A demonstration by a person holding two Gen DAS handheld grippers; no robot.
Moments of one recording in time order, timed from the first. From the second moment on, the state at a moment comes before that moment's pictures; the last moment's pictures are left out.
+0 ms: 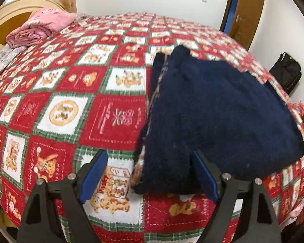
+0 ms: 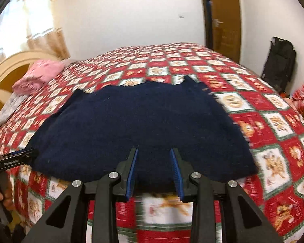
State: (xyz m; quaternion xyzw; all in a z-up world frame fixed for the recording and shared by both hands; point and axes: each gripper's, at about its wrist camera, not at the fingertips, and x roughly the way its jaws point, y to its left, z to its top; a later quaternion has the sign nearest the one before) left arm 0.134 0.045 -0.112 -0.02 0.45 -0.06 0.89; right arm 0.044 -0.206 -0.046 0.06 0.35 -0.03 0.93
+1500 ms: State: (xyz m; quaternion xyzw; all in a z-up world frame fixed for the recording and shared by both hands) left arm 0.157 0.037 -0.120 -0.19 0.46 -0.10 0.86; right arm 0.223 -0.163 -0.046 0.08 0.38 0.01 0.92
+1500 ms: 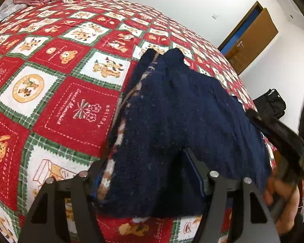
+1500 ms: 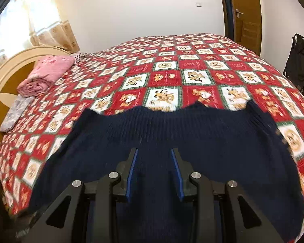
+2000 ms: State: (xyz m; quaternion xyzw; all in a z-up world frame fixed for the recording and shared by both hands) left arm 0.148 0.051 -0.120 -0.24 0.42 -0.13 0.87; right arm 0.267 -0.129 -0.047 0.08 0.47 0.07 0.88
